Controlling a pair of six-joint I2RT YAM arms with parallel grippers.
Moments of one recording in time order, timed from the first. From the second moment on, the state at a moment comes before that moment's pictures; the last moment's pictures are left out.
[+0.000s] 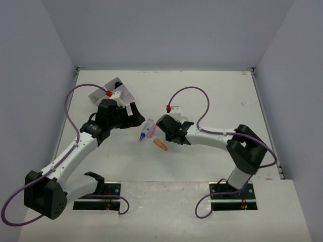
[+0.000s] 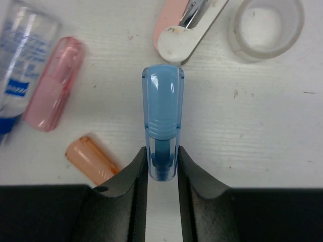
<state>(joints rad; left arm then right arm) -0.38 1.08 0.80 -0.34 0.12 -0.54 0.93 1.74 1.08 -0.42 0.48 0.78</state>
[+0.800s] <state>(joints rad) -0.50 1.25 0.80 0.16 0.74 -0.74 1.13 1.08 0.69 0.16 0.34 0.18</state>
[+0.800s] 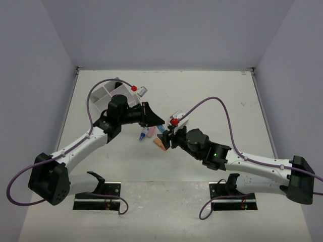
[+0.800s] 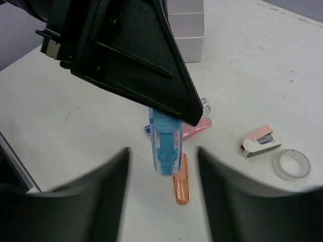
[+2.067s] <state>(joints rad) -0.24 1.75 1.23 0.09 -0.64 -0.46 1.04 1.04 0.57 0.16 0.47 0.32</state>
